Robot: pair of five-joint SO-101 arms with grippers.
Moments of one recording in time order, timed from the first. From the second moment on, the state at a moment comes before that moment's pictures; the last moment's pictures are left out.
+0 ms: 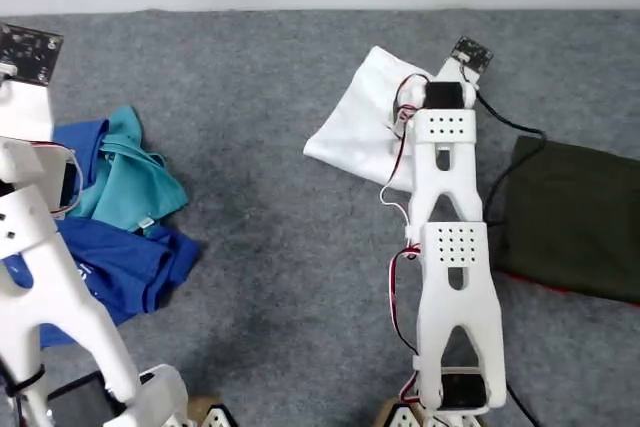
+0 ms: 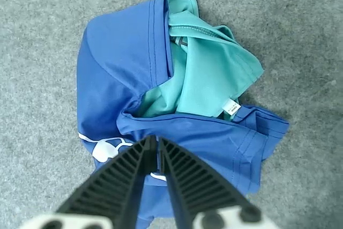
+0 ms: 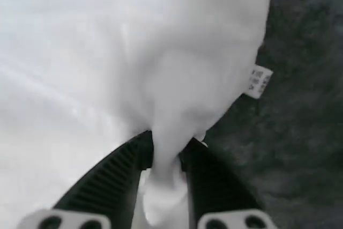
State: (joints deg) left arm -29.4 -17.4 -6.7 99.4 -23.0; right arm -4.0 81.1 -93.1 93.1 -32.3
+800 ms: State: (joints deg) left arm -29.4 -17.4 -6.7 99.4 -23.0; right arm 2.8 49.1 -69.9 100.6 -12.1
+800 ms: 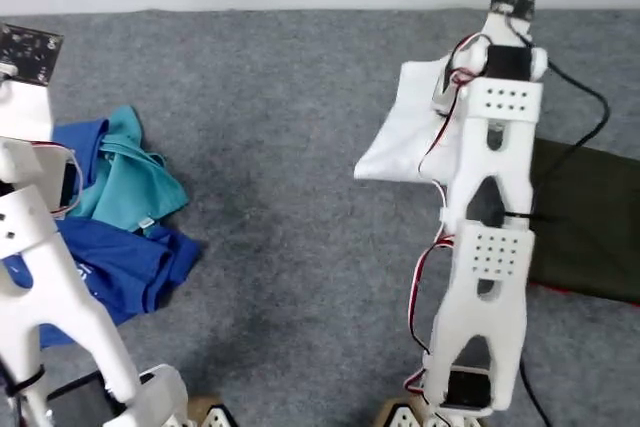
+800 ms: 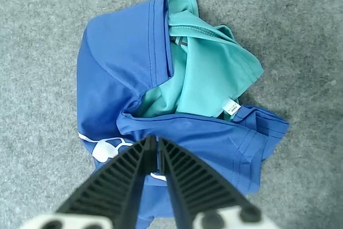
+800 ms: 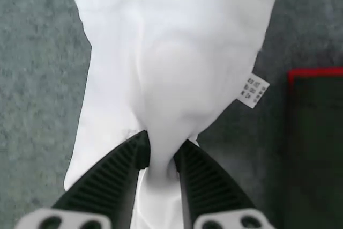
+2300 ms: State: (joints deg) left arm -29.4 -17.4 -6.7 99.4 -23.0; right arm 42.3 24.5 -43.1 98.5 31.2
